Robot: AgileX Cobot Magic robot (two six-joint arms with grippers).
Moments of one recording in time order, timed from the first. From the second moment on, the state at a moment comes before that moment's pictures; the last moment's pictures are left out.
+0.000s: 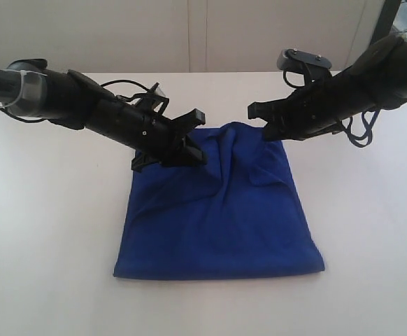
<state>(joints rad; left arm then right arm) -0.43 2.14 -1.42 -1.24 0.74 0.54 0.20 1.93 -1.24 0.83 0.49 -0.59</state>
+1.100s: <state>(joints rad) -0.34 1.77 -1.42 -0.75 1.32 0.80 0.20 1.55 -1.19 0.57 0.91 -0.58</state>
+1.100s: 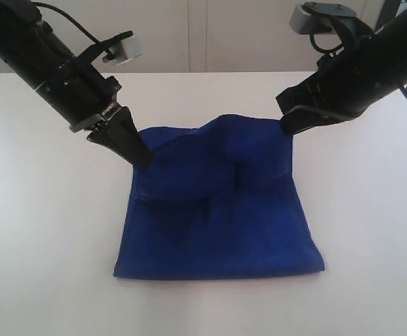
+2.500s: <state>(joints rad) -0.88 1.13 -1.13 -0.53 1.28 0.28 0.20 0.71 -0.92 0.56 1.22 -0.57</state>
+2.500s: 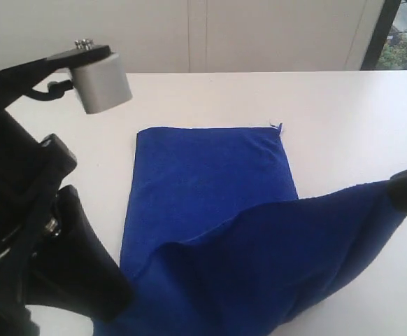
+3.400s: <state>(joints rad) -0.88 1.22 -1.06 0.16 0.91 -0.02 0.20 0.99 -0.84 0.52 0.85 -0.55</state>
